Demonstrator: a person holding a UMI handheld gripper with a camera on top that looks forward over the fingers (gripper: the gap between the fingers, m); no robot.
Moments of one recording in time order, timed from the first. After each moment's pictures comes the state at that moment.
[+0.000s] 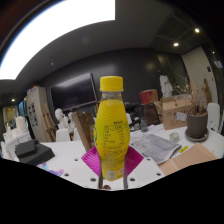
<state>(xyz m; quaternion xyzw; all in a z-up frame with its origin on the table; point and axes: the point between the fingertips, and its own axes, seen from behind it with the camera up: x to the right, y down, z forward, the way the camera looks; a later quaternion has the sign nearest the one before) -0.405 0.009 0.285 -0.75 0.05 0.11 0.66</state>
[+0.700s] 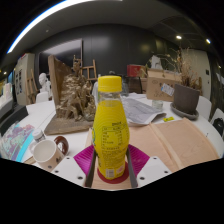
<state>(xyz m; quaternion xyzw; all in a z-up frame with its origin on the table) -0.335 0.000 0.060 -0.84 0.04 0.00 0.54</state>
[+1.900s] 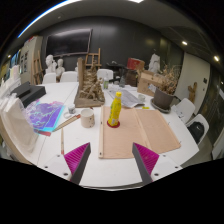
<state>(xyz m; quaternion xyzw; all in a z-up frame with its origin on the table) -0.391 -0.352 0.213 -0.89 0.00 -0.07 0.45</state>
